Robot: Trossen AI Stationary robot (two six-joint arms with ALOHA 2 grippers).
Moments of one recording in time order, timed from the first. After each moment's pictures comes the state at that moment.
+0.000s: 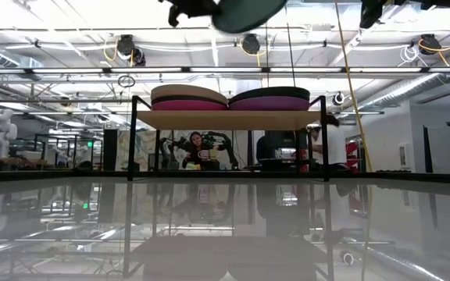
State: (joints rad) left arm 0.34 1.44 1.35 0.07 -0.23 -0.03; right arm 0.11 0.52 0.39 0.34 0.08 0.09
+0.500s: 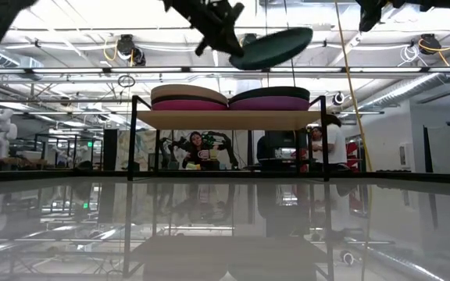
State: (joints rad) left arm 0.49 1.87 1.96 -0.57 0.00 -0.09; right arm 0.11 0.53 0.39 0.33 0.10 0.11
